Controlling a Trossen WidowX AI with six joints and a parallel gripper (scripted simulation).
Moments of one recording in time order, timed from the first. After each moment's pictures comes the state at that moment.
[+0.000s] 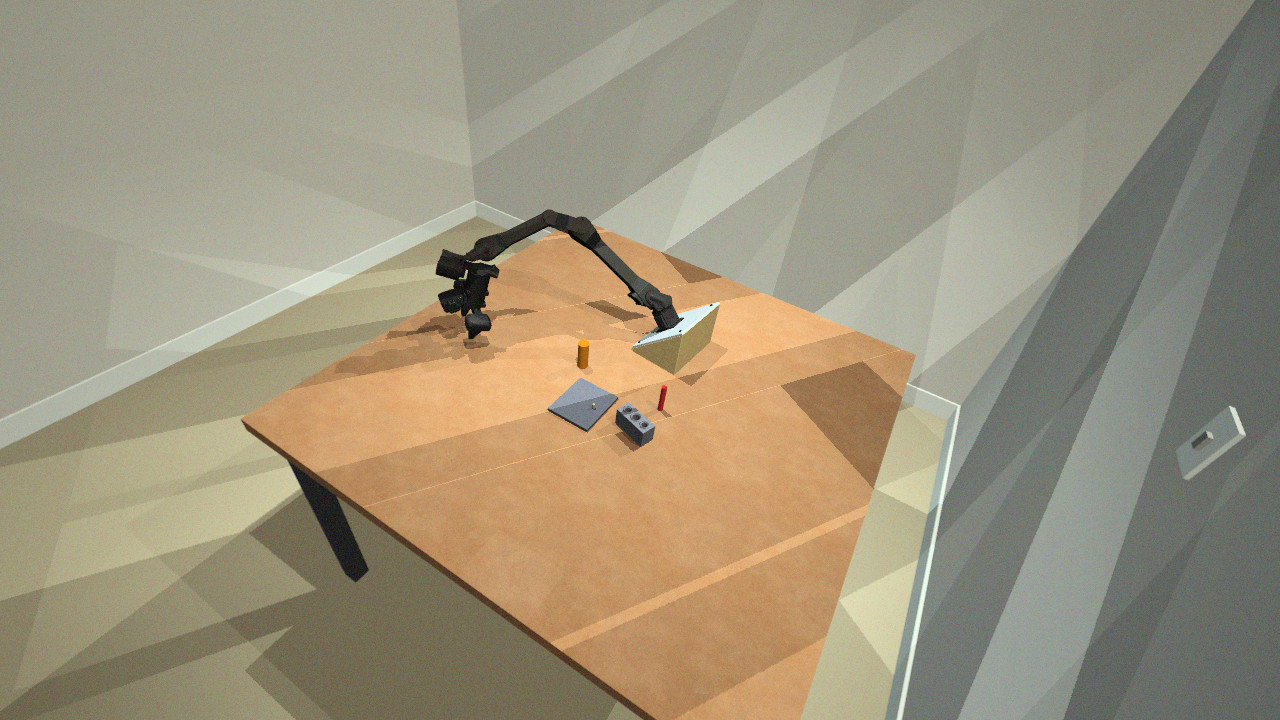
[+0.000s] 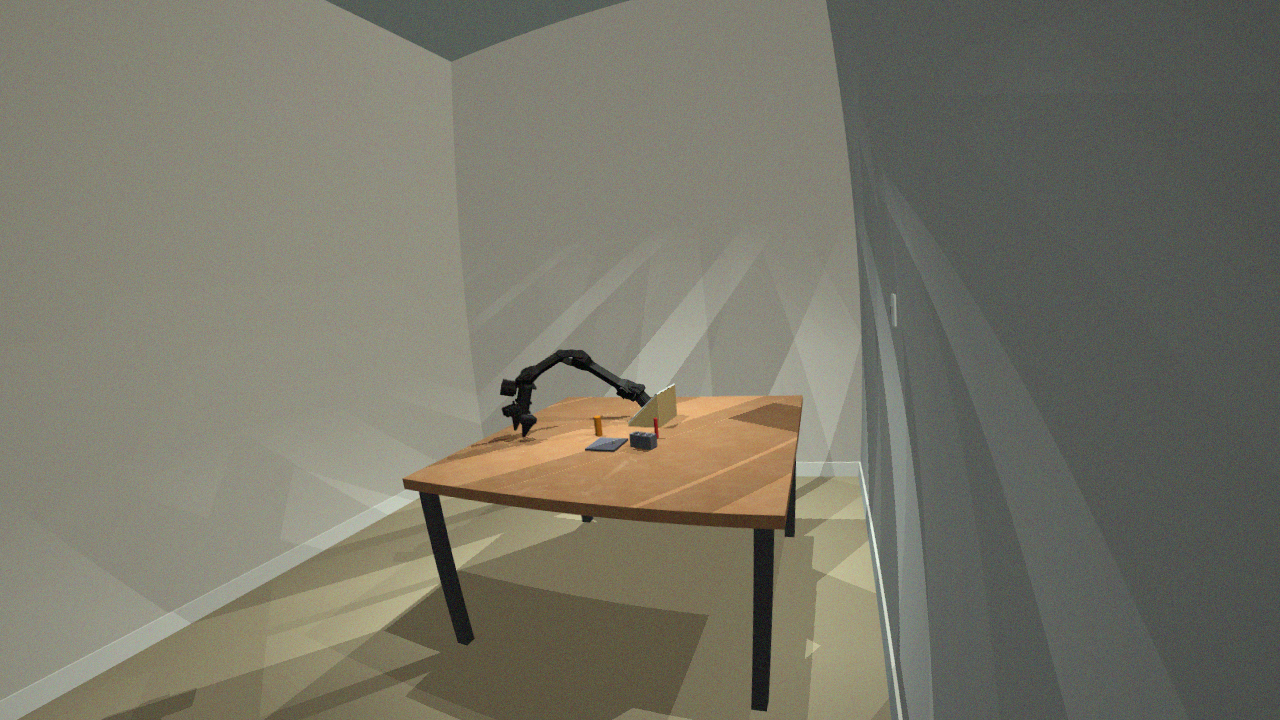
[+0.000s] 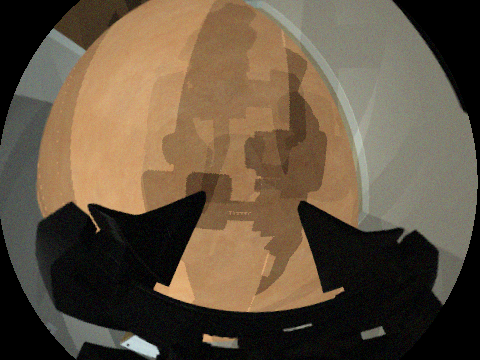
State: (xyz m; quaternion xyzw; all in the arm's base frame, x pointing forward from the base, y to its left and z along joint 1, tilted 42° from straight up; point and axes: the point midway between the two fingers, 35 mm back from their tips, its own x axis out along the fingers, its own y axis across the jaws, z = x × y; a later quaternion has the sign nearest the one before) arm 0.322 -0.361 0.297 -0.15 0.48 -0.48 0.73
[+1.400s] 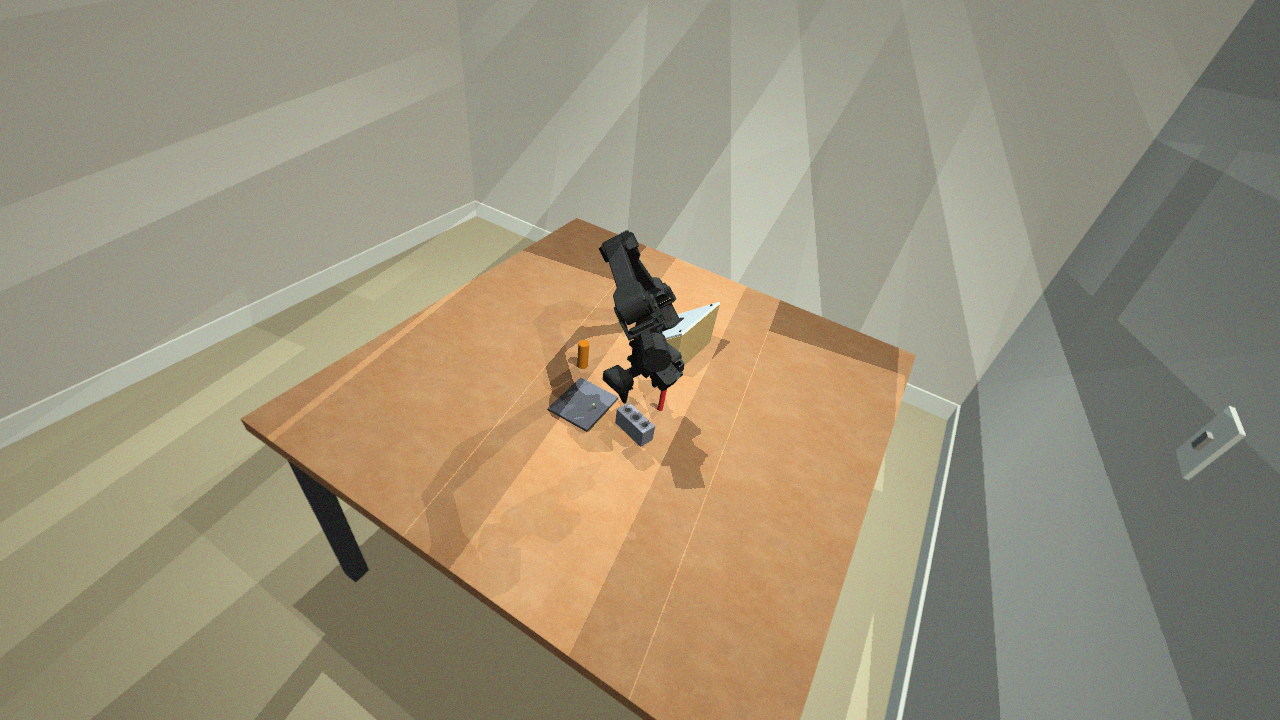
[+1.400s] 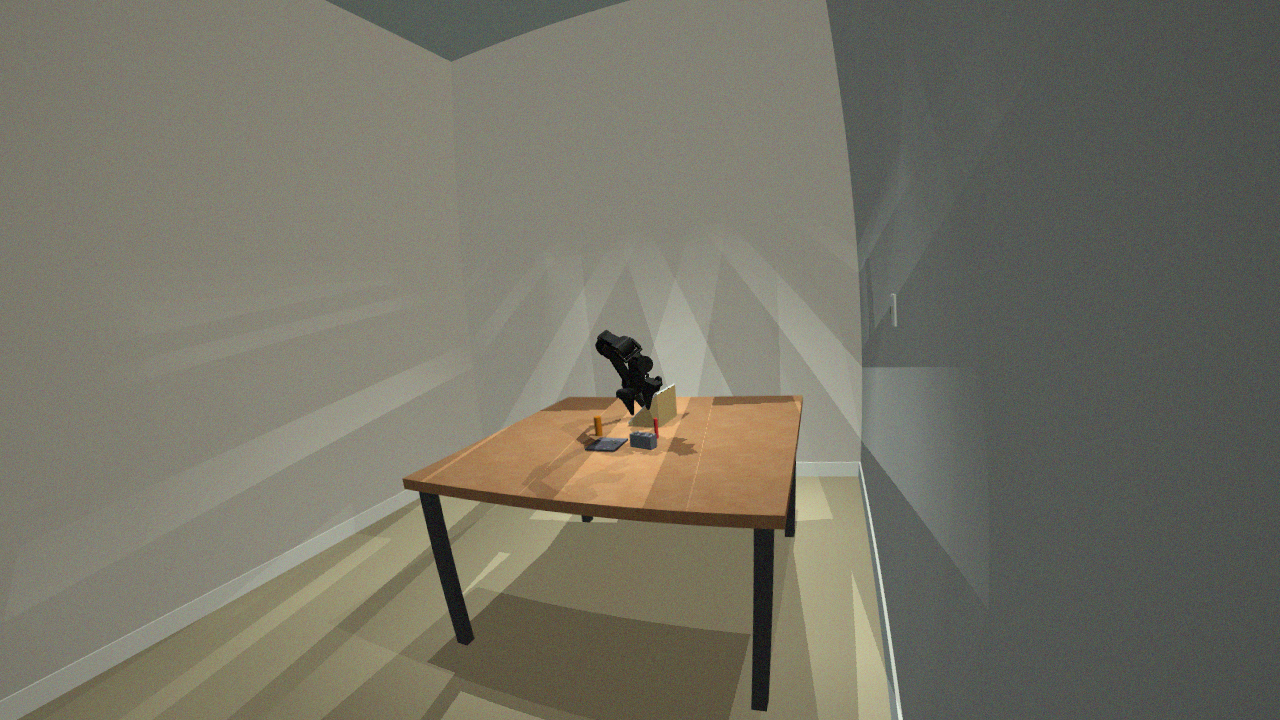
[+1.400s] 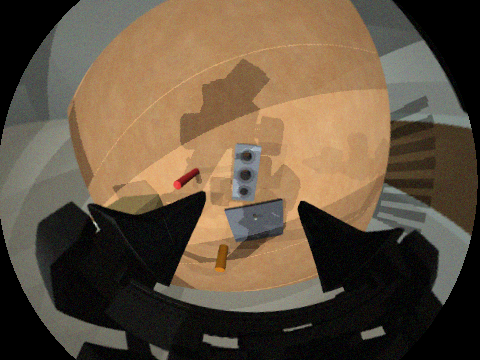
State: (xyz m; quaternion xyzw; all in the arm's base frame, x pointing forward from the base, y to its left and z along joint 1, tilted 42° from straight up) arm 0.356 0.132 -0.007 -0.58 0.68 0.20 0.39
